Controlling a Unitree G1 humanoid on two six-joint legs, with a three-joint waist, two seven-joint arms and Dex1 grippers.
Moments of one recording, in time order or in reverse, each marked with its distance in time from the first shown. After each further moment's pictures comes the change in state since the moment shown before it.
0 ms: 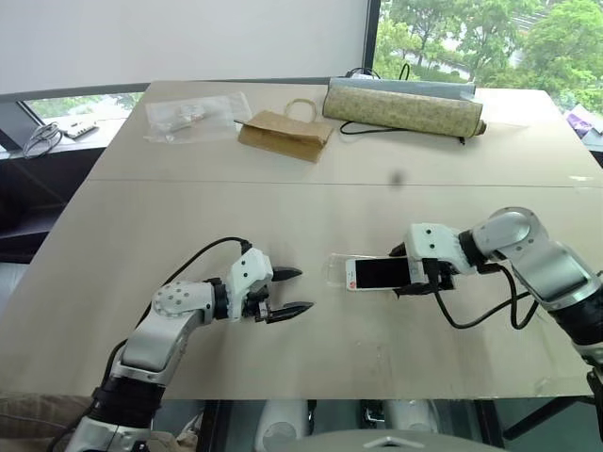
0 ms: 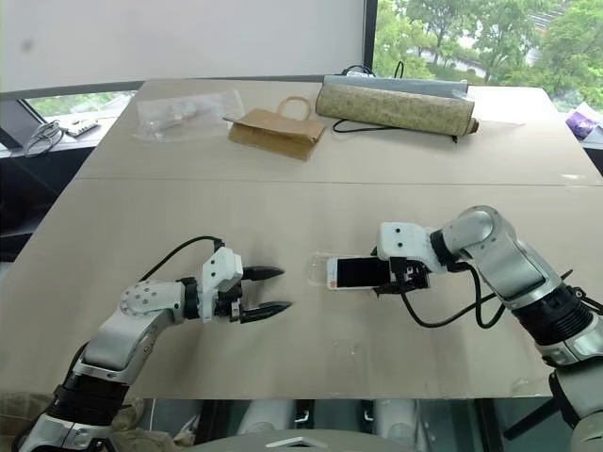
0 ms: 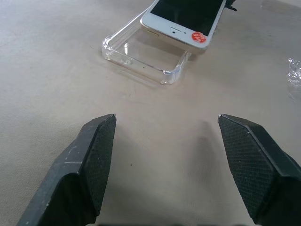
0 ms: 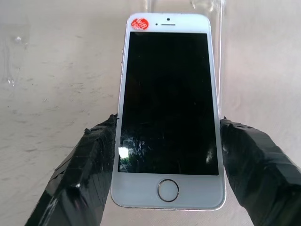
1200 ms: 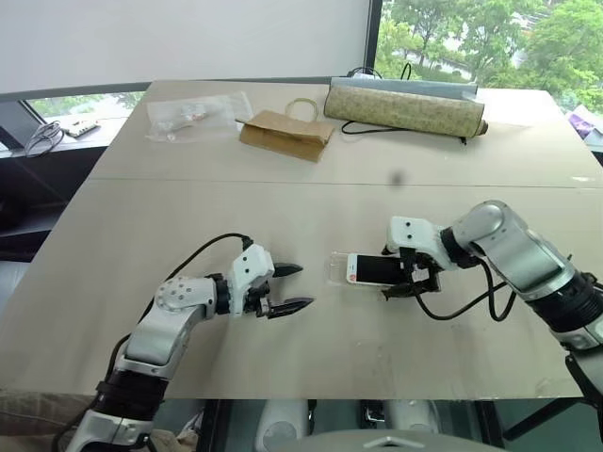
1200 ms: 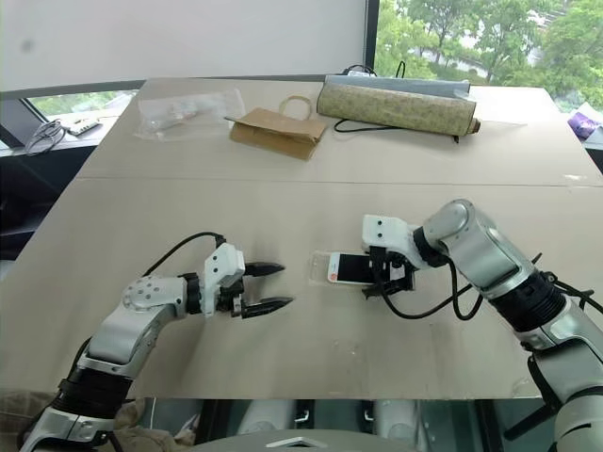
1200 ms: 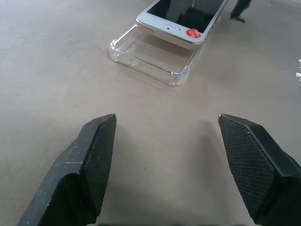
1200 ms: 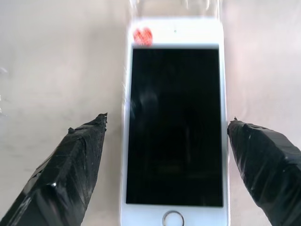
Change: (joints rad) left arm -0.046 -0.017 -0.007 0.043 0.018 -0.009 0.000; right arm -0.077 0.065 -0.004 -0.050 0.012 0.194 -0.036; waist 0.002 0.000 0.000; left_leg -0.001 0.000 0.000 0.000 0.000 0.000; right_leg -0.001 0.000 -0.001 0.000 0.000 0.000
